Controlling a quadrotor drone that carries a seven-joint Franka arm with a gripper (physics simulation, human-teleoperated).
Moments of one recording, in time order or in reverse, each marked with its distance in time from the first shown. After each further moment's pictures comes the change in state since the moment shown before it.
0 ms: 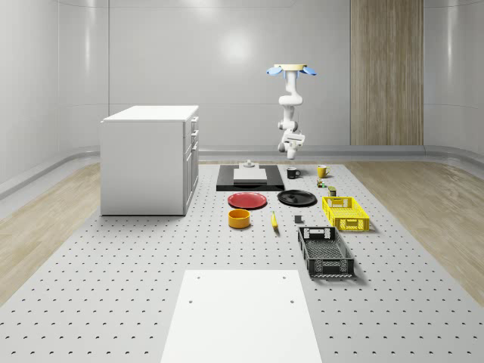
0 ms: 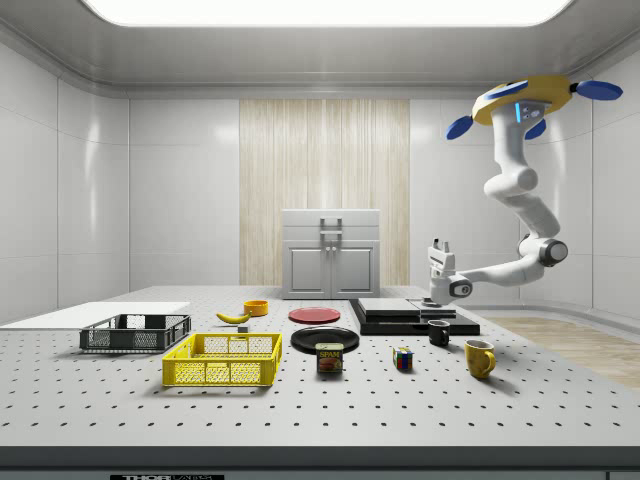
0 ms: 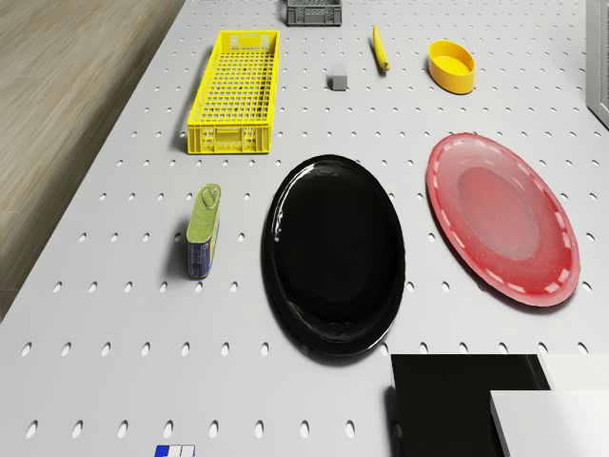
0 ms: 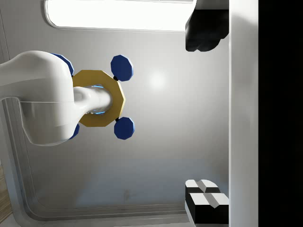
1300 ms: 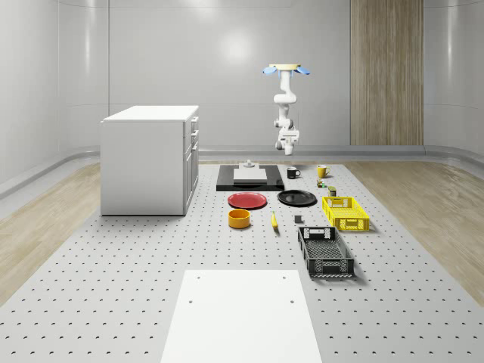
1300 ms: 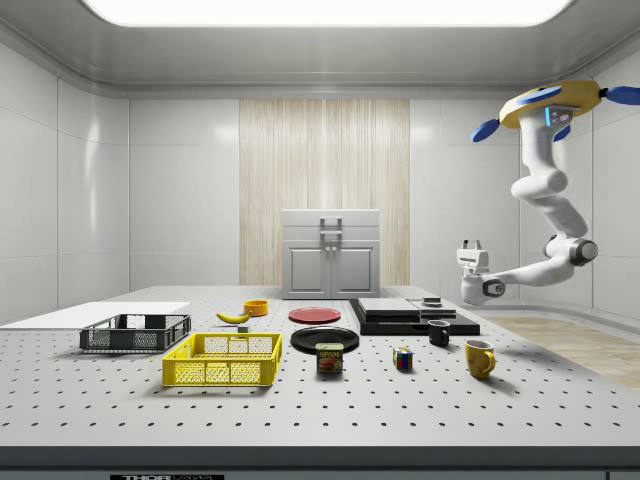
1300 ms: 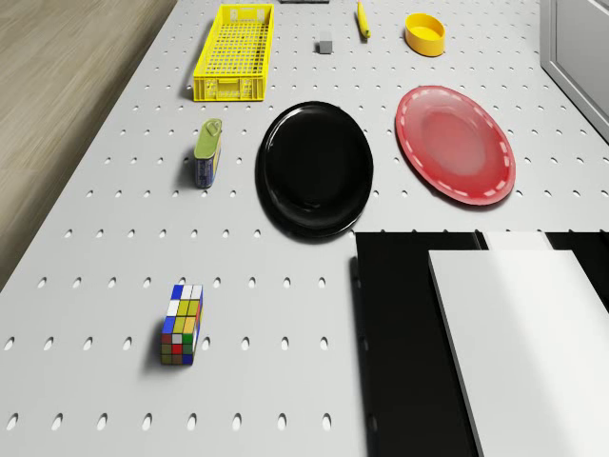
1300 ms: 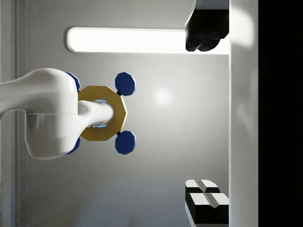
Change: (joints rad) arm 0.028 0.015 -0.089 0.019 0.125 -0.021 -0.016
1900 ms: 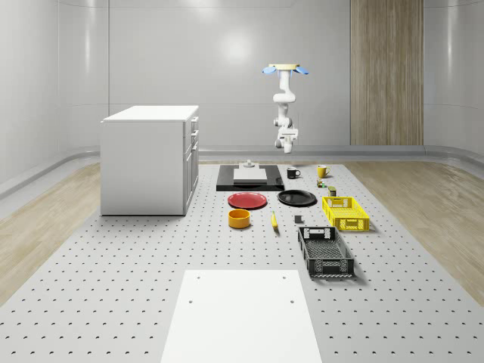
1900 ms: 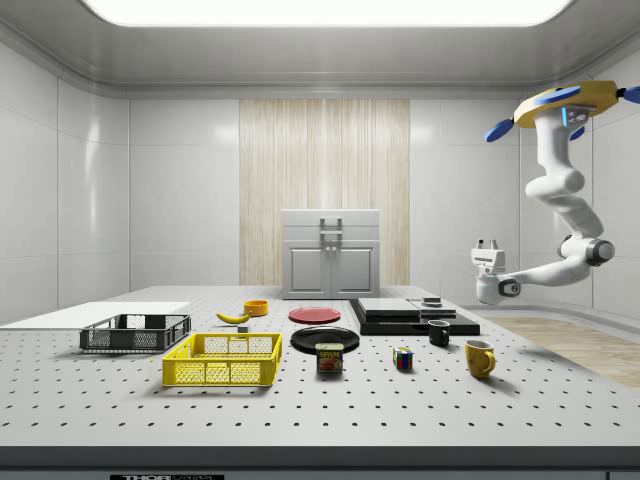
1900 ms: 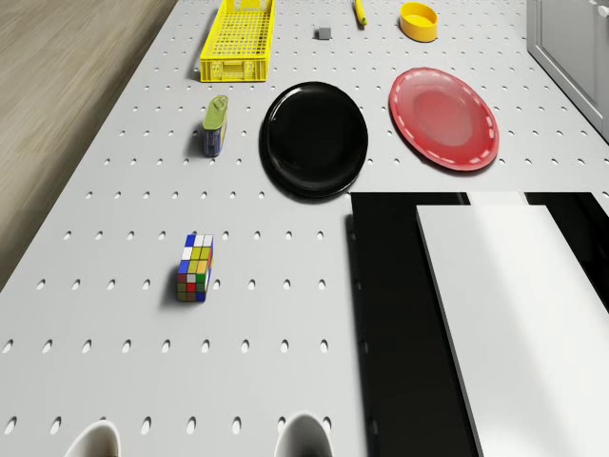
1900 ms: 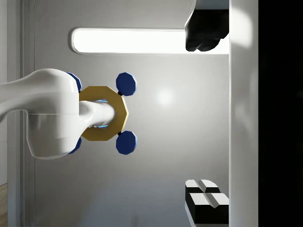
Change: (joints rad) arm 0.001 0.005 -0.002 0.003 0.001 -0.007 0.000
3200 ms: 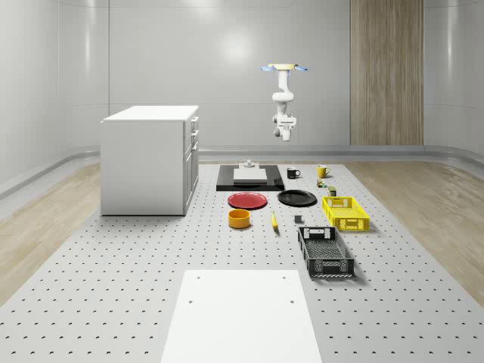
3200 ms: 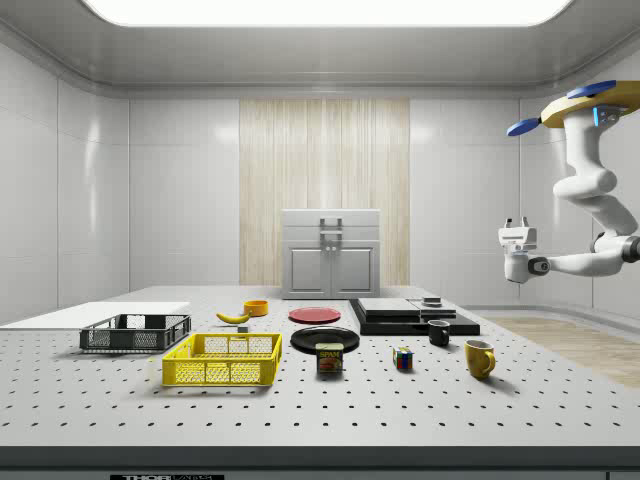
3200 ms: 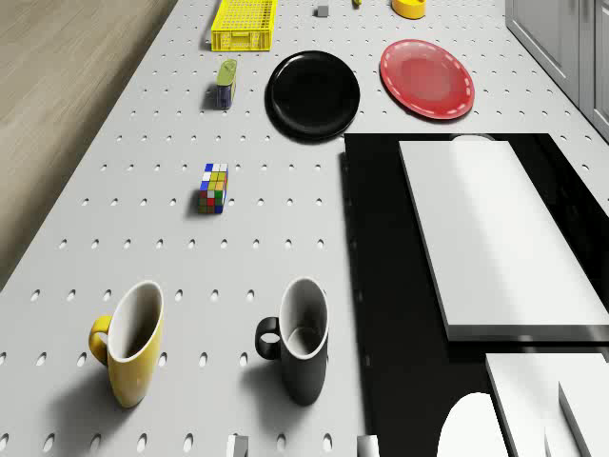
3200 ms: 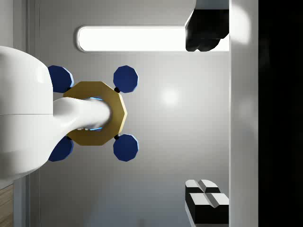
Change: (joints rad) arm 0.007 -0.085 -0.004 -0.296 -0.002 0.190 0.003
